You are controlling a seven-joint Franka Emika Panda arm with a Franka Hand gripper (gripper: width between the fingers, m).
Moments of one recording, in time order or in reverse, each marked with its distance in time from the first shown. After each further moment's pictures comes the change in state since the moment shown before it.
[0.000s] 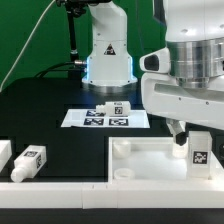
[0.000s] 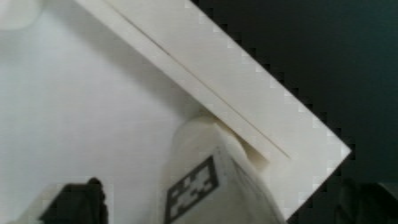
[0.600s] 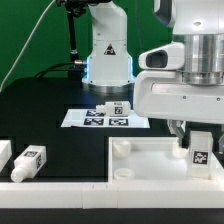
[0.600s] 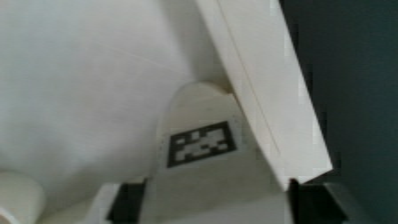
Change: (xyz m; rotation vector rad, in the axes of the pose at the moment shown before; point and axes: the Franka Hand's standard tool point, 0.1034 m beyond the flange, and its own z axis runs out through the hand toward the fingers) arm 0.007 -0.004 -0.004 -0.036 0.075 -0.289
